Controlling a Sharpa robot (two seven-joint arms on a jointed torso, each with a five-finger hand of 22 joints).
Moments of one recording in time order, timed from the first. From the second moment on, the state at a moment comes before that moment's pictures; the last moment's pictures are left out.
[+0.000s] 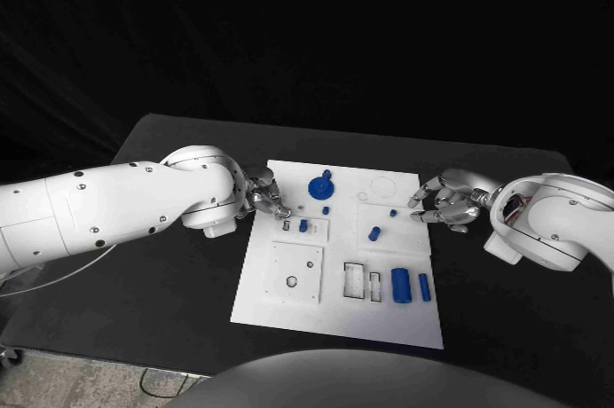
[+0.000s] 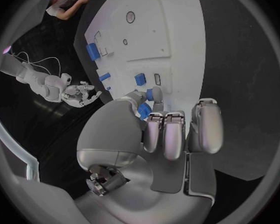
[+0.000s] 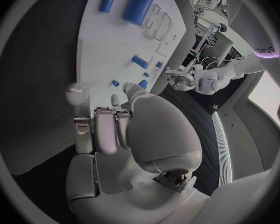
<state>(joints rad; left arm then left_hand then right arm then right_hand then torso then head) 1.31 -0.82 -0.14 1.61 -1.03 0.04 -0.61 1.21 -0.03 0.28 0.17 0.64 0.96 0.04 0.31 1.15 1.47 -0.02 1.57 1.31 1.47 -0.06 1.57 1.31 0.05 1.45 0.05 1.40 1.31 1.25 -1.05 -0.14 1.71 -1.08 -0.13 -0.31 1.38 0.00 0.20 0.18 0.39 0.74 0.12 0.31 0.23 1.45 0.03 1.47 1.31 1.47 -0.04 1.37 1.31 0.13 1.29 0.07 0.77 1.31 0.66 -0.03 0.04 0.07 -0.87</state>
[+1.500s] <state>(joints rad) 1.37 -0.63 -0.15 1.38 -0.96 0.41 -0.68 1.21 -0.06 0.39 0.13 0.48 0.95 0.05 0.27 1.14 1.47 -0.02 1.57 1.31 1.47 -0.06 1.57 1.31 0.05 1.44 0.05 1.38 1.31 1.25 -1.04 -0.14 1.71 -1.08 -0.13 -0.31 1.38 0.00 0.20 0.18 0.39 0.74 0.12 0.31 0.23 1.45 0.03 1.47 1.31 1.47 -0.04 1.37 1.31 0.13 1.29 0.07 0.76 1.31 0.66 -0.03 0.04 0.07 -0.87</state>
